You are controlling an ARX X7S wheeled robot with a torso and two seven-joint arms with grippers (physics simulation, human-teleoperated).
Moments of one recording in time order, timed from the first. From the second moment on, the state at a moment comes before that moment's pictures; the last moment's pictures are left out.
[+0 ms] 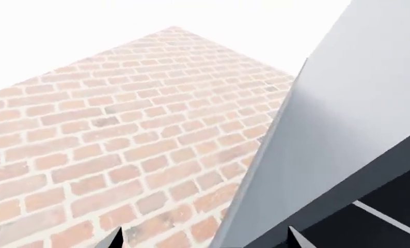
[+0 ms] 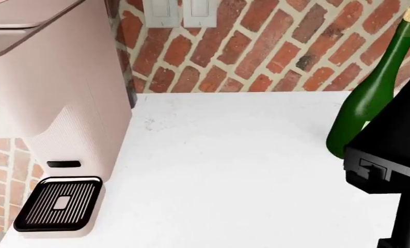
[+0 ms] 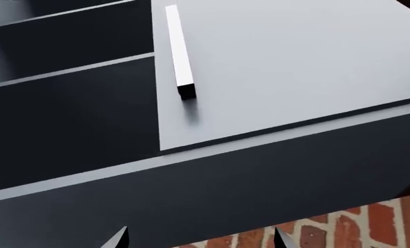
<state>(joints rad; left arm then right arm) 0.10 -0.88 -0.72 0.82 -1.28 0.49 -0.56 1.10 1.17 -1.46 -0.66 0.21 -0.70 1.51</state>
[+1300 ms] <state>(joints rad) -1.47 -0.90 0.55 0.89 -1.26 -0.08 -1.45 1.03 1.19 -1.35 -0.63 0.24 -0.73 1.47</state>
